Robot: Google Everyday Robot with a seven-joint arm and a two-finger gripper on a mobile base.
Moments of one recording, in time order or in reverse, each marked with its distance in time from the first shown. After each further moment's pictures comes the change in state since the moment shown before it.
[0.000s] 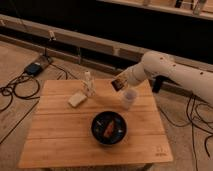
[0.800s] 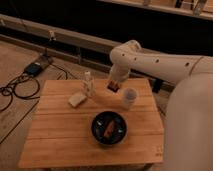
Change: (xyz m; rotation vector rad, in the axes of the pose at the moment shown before) arm 0.005 0.007 0.027 0.369 -0.191 -0.310
